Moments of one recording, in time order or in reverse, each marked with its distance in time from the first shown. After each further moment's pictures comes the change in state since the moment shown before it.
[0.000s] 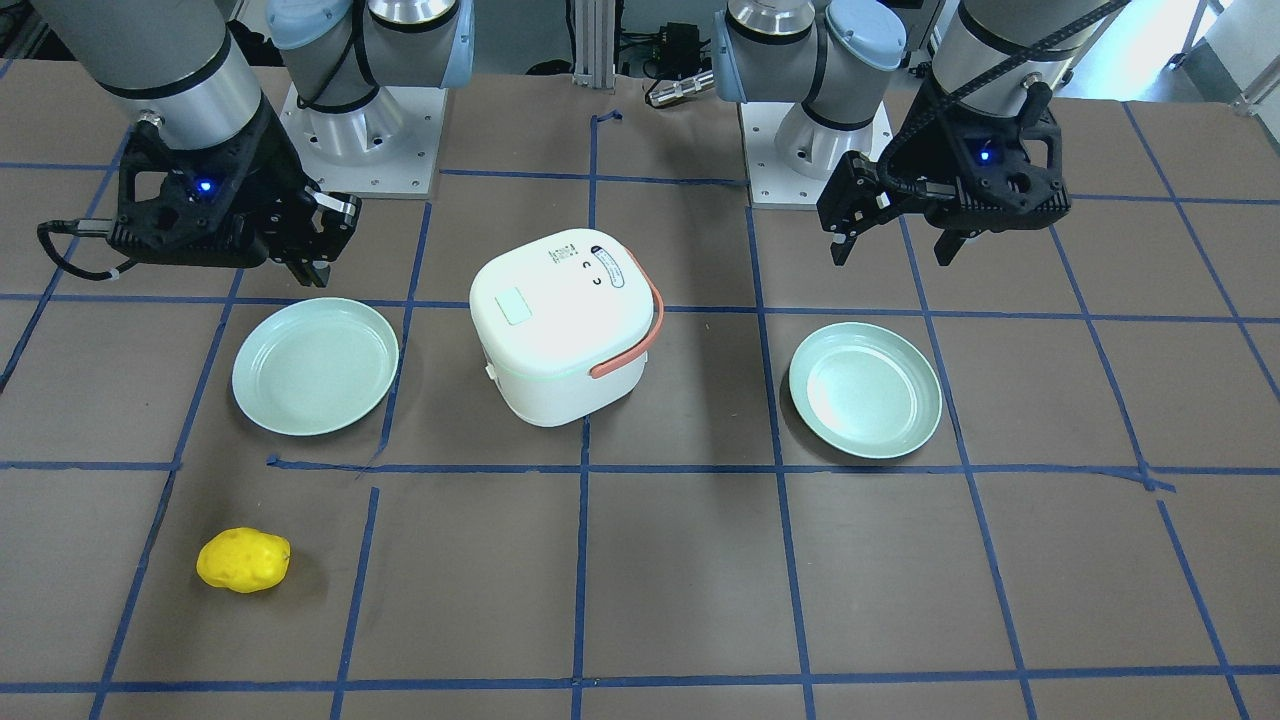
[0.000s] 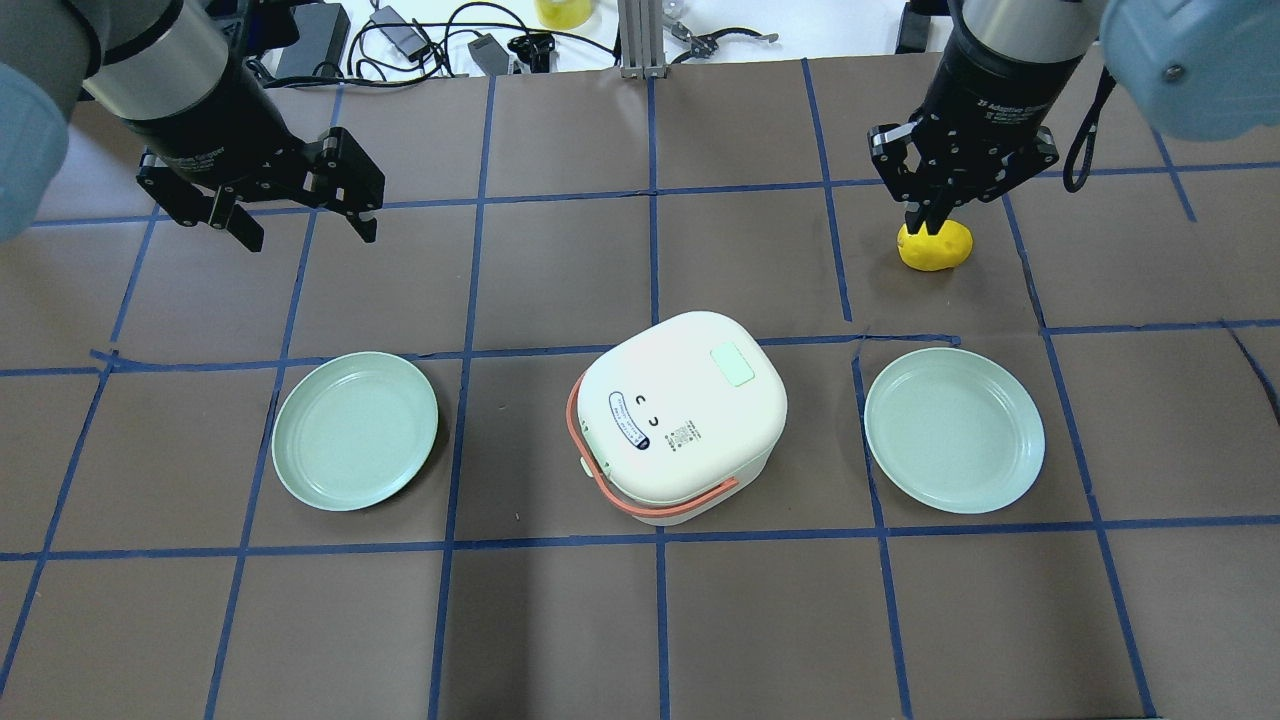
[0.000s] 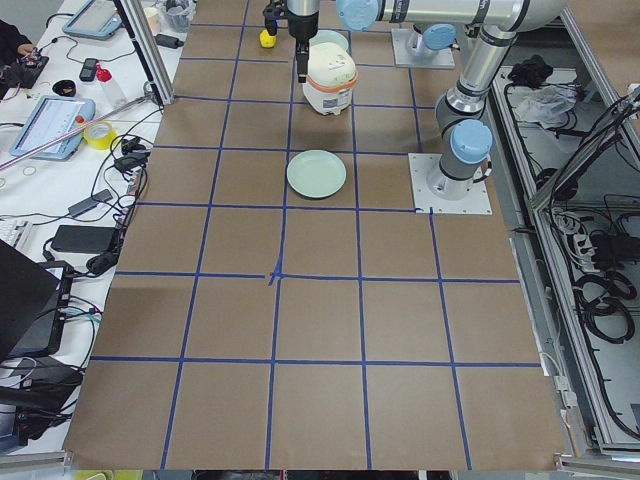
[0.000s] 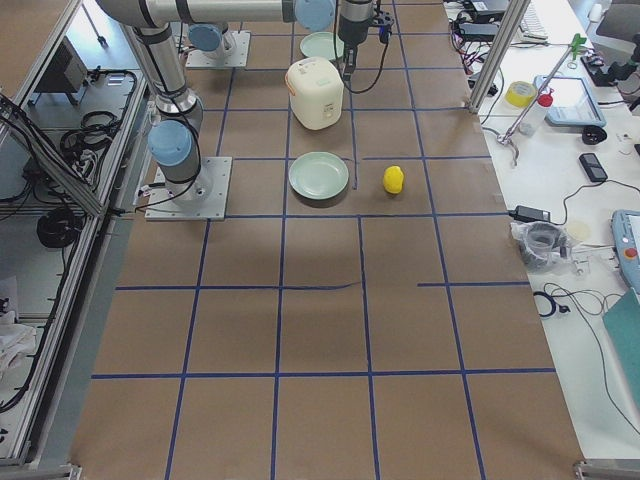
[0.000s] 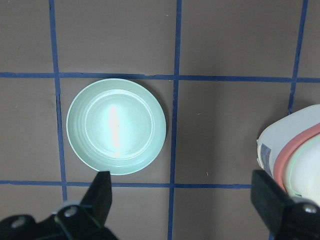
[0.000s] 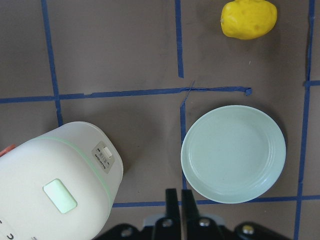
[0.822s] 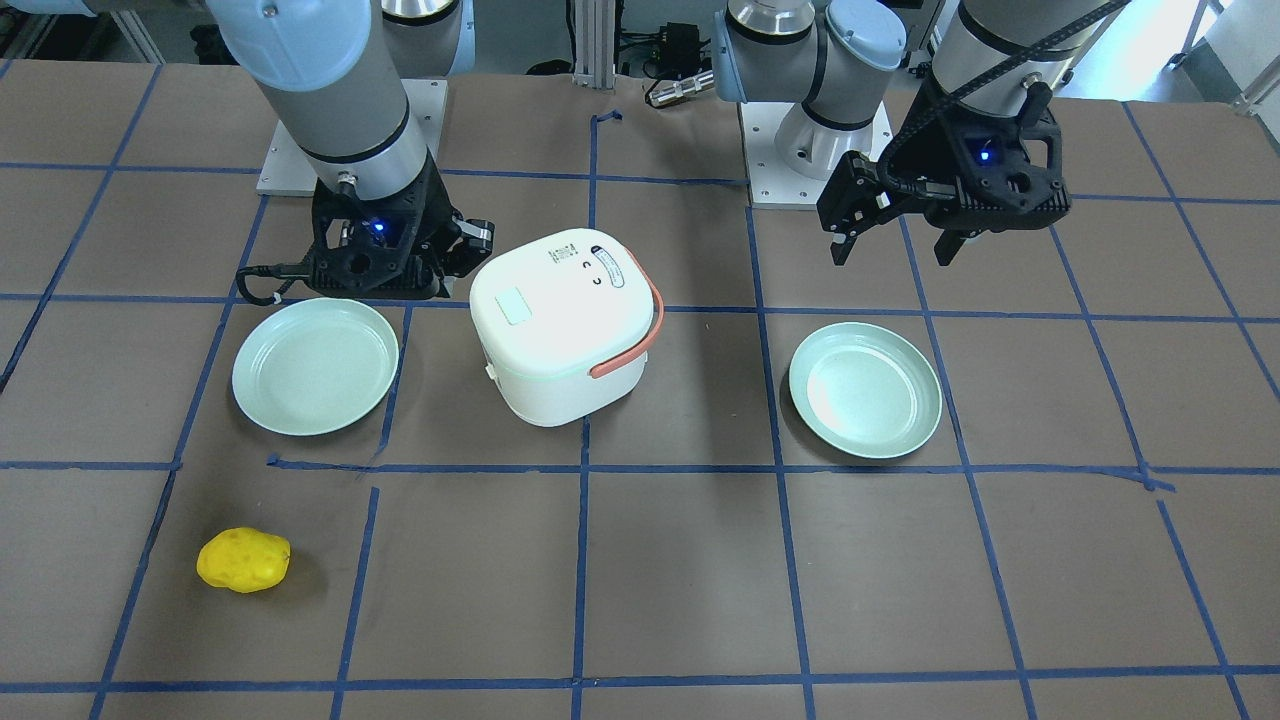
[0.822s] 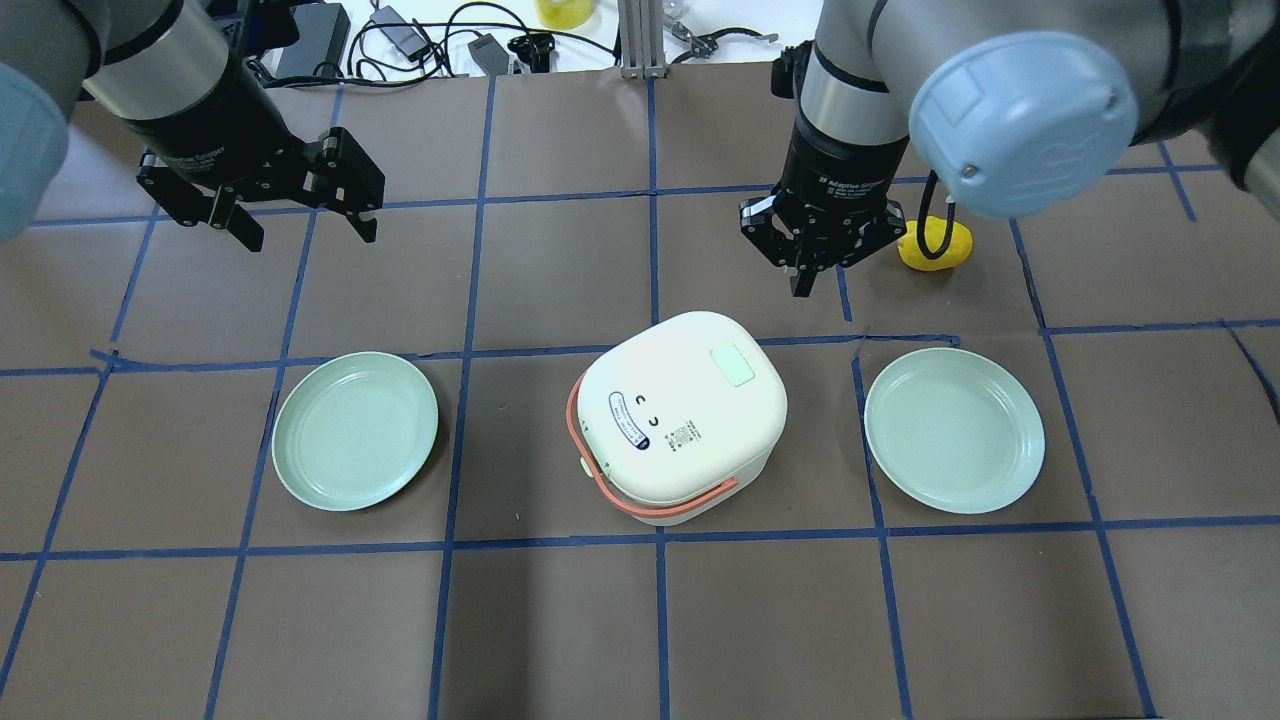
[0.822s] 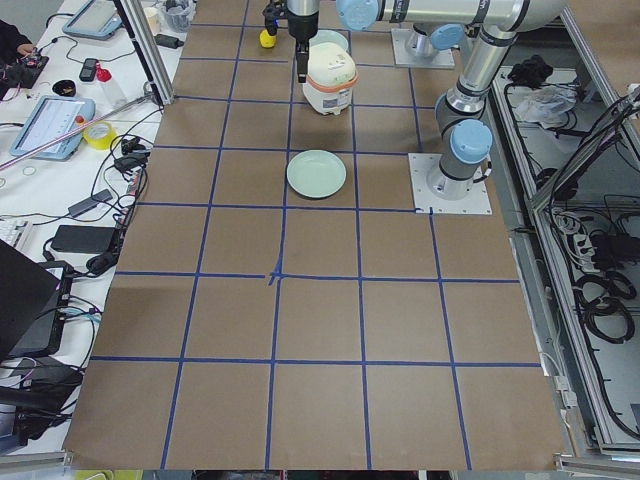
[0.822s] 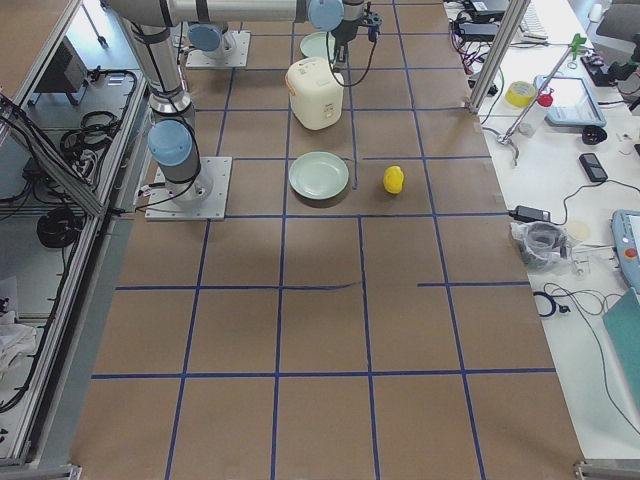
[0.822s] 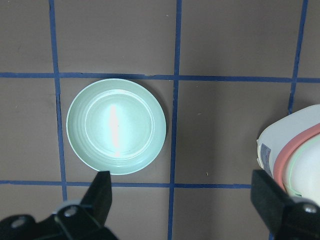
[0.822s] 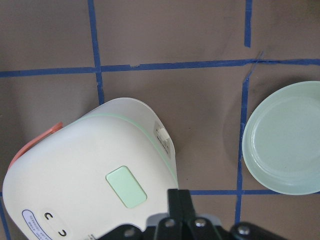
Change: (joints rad) left arm 0.000 0.000 0.000 0.000 0.000 0.000; right arm 0.158 0.062 0.062 -0.067 0.048 0.142
